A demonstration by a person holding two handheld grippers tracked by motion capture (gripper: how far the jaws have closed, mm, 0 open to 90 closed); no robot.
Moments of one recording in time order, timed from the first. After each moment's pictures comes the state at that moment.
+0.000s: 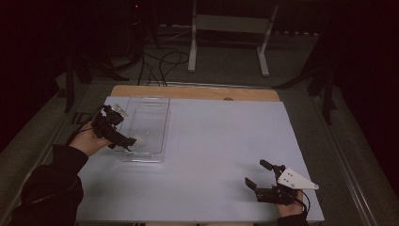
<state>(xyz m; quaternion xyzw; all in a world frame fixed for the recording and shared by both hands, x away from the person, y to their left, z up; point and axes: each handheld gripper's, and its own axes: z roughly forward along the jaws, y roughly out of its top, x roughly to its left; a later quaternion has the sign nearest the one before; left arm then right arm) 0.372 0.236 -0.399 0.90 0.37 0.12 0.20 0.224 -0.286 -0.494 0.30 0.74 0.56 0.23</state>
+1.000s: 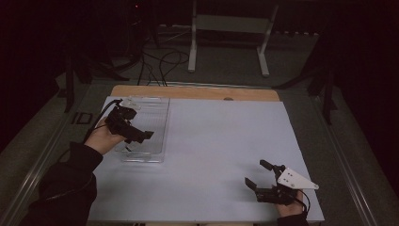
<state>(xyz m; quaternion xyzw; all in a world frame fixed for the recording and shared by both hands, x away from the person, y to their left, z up) 0.370 0.195 -0.375 0.87 0.34 0.13 0.32 0.224 -0.286 -0.494 0.30 0.74 0.56 0.23</state>
